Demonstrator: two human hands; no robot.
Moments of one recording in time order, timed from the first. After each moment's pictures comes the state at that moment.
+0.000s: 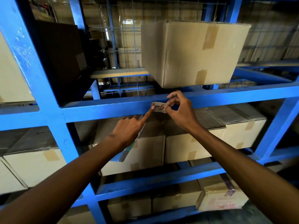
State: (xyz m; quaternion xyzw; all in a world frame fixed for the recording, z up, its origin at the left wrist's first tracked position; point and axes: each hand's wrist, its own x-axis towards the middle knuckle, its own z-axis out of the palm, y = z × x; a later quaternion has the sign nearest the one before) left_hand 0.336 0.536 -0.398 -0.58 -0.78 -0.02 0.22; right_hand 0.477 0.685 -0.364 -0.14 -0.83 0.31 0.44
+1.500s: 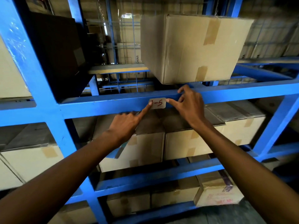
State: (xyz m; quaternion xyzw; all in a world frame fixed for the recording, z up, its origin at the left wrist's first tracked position) left_hand 0.330 0.530 -0.399 -0.58 -0.77 -0.02 0.26; right_hand 0.481 0.700 -0.358 -0.27 -0.84 0.12 0.46
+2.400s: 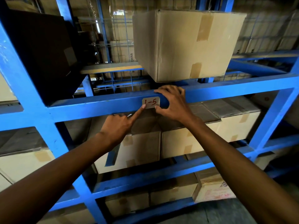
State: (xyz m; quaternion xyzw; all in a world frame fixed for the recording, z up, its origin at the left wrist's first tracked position) left_hand 0.333 0.526 -0.396 -0.56 -0.77 0.06 0.29; right_hand 0.466 0.713 -0.368 -0.14 -0.92 0.07 0.36
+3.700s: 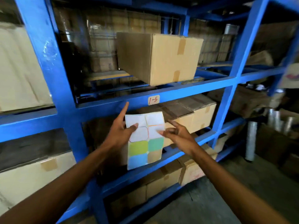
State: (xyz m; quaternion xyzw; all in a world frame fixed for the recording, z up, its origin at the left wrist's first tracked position) left_hand 0.347 0.416 -0.381 -0.48 -0.56 -0.62 -0.26; right_hand 0.539 0.512 -0.398 -0.33 -0.70 0.54 0.32
